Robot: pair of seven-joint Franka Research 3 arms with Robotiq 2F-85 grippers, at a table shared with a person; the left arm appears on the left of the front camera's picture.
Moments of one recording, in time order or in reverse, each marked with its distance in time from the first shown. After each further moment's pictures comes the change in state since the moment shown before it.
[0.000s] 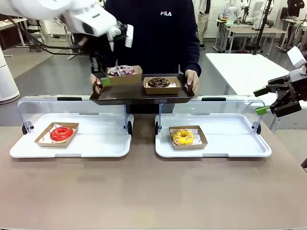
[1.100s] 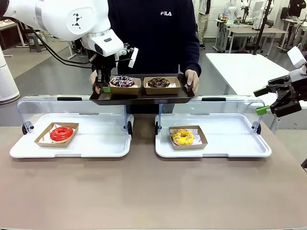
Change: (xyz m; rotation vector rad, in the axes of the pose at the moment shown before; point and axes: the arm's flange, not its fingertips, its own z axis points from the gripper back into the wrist) left arm -0.004 0.038 -0.060 0.000 0.116 -0.132; right arm 0.000 0.000 0.000 0.001 0.000 0.000
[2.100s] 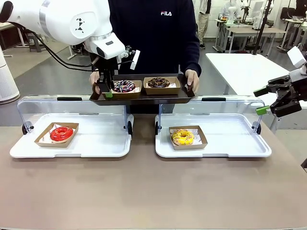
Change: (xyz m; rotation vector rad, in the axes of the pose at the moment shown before) left arm 0.003 0.003 -0.008 -0.001 -0.033 -0.013; right arm 0.000 0.000 0.000 0.000 0.000 0.000
